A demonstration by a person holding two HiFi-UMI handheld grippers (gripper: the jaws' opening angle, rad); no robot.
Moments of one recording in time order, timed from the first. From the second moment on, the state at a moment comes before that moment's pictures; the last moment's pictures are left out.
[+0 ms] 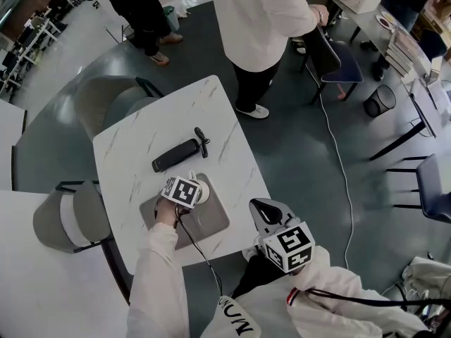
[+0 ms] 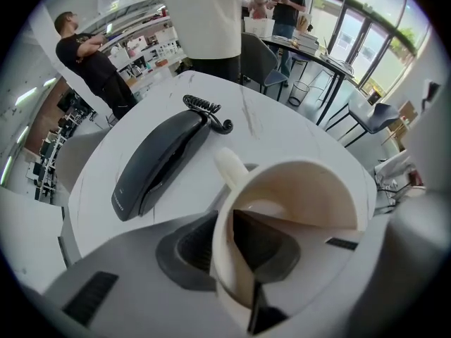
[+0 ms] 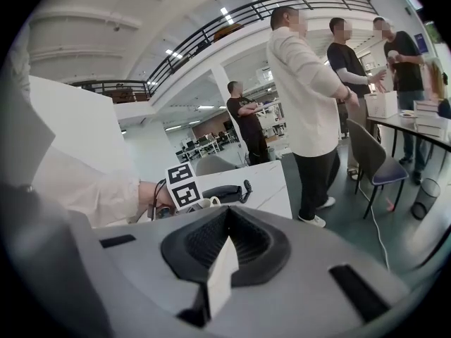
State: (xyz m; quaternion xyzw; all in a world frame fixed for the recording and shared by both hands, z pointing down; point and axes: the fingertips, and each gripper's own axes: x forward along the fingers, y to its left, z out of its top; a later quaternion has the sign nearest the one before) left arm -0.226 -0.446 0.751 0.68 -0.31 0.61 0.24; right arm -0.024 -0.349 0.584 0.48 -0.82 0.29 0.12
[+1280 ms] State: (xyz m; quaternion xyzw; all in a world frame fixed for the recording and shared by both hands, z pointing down) left arm -0.224 -0.395 0.601 0.76 -0.44 0.43 0.19; right arm -0.062 -0.298 0.530 0.44 -0.86 0.23 0.12
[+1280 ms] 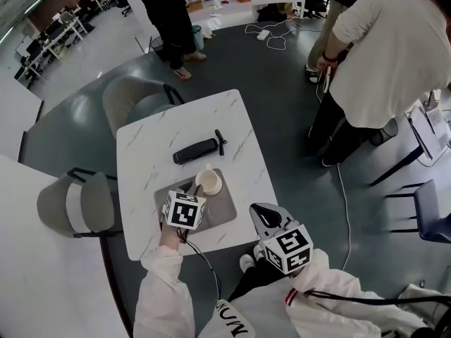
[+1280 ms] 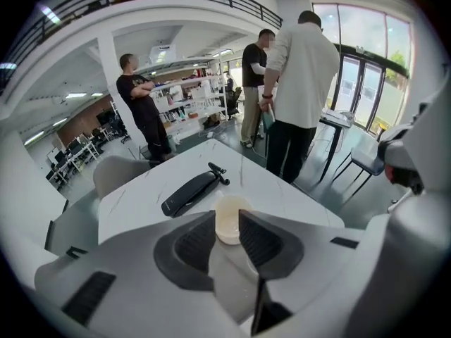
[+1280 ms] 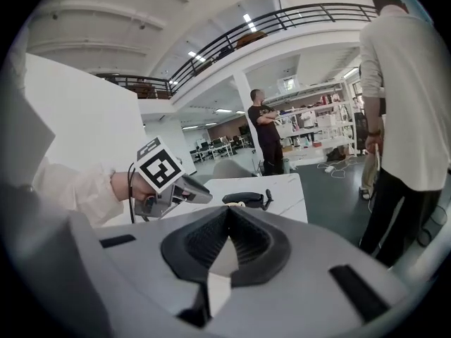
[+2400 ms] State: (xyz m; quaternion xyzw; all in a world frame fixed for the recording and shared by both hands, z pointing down) left arm -0.261 -0.268 0.432 0.75 -0.63 0.18 0.08; right arm -0.105 -0.285 0.434 0.40 -0.90 0.17 0.06
